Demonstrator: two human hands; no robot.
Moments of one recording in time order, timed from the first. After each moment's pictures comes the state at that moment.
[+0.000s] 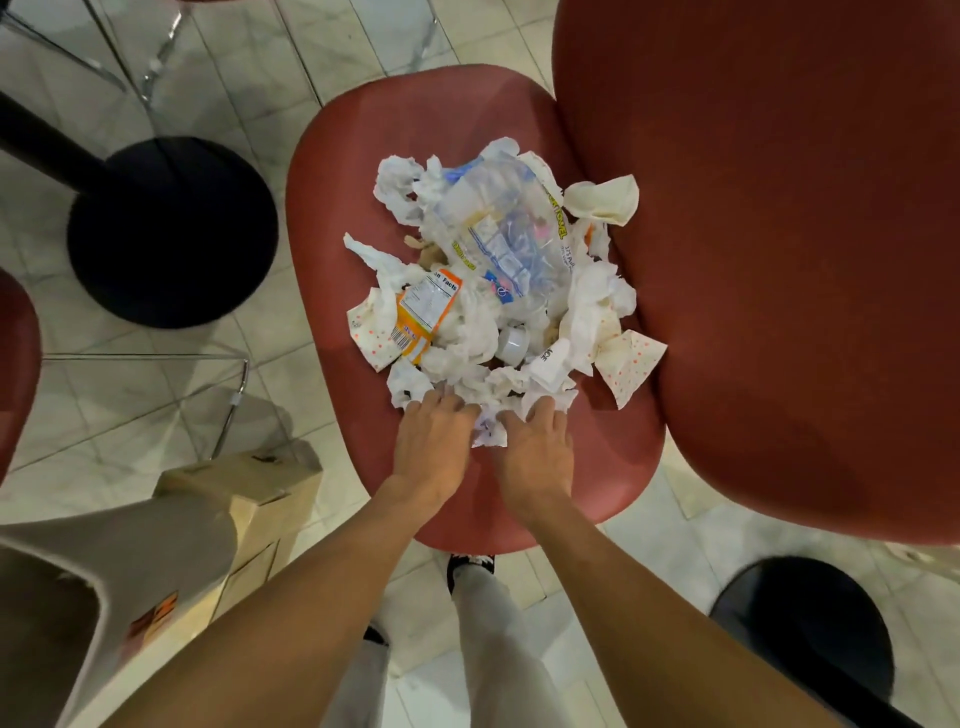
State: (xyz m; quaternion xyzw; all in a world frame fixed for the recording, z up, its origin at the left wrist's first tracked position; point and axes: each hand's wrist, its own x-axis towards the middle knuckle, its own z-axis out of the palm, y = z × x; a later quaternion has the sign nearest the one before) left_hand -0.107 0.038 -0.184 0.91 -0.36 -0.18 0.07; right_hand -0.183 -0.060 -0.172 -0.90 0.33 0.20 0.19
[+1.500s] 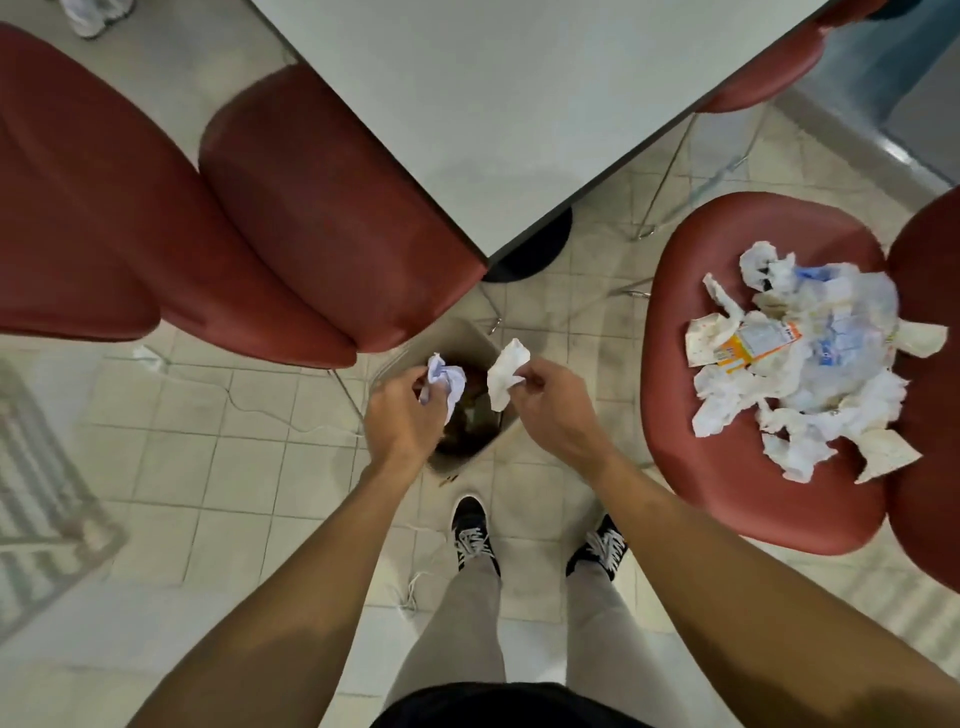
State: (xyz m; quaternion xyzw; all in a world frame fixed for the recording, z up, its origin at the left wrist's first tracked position) left_hand -0.138 0.495 -0.025 0.92 0.19 -0.05 0.33; right_hand -0.127 0.318 -0.010 -0.89 0.09 0.15 0.43
